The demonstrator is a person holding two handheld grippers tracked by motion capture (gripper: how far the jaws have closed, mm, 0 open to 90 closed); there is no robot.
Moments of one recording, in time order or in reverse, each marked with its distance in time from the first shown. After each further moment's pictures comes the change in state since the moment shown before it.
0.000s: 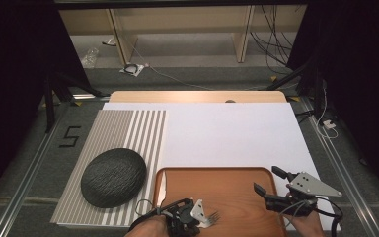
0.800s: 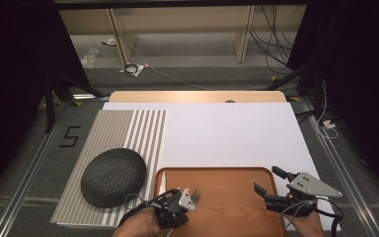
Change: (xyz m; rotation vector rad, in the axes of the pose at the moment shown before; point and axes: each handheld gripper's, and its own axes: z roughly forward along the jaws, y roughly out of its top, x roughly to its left) left arm 0.025 -0.019 -0.014 0.009 0.103 -0.071; right arm 0.000 0.000 0.000 -0.004 0.000 -0.004
